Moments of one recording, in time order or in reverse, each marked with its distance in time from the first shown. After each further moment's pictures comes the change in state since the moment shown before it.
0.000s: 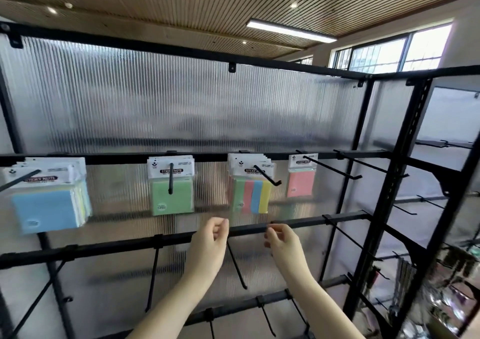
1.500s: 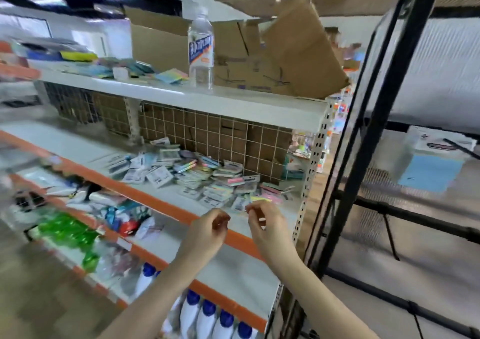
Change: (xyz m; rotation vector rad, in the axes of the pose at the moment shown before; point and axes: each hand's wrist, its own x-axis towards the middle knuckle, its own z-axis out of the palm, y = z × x) left_hand -0.252 -0.162 -0.556 0.464 0.349 -0.372; right_hand -0.379 -0.180 0.465 0.034 -0.735 -0.640
